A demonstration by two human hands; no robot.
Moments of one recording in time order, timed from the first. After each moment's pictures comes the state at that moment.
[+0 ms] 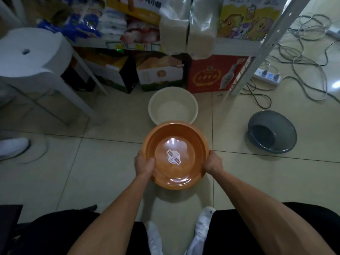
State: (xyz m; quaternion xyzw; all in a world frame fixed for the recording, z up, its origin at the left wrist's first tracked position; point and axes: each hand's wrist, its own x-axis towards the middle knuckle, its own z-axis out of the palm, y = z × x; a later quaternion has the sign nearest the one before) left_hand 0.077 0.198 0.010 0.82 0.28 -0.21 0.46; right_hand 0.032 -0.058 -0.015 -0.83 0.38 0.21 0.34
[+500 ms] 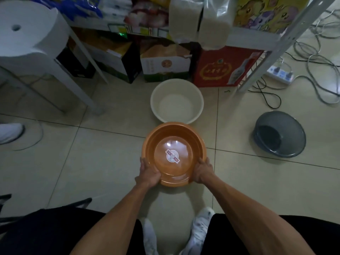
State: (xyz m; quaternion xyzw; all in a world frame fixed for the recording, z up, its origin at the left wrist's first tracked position) left_hand 0.046 0.195 -0.037 0.85 0.16 -0.43 0.27; right_hand 0.024 -0.027 -0.064 -0.90 0.09 0.41 0.07
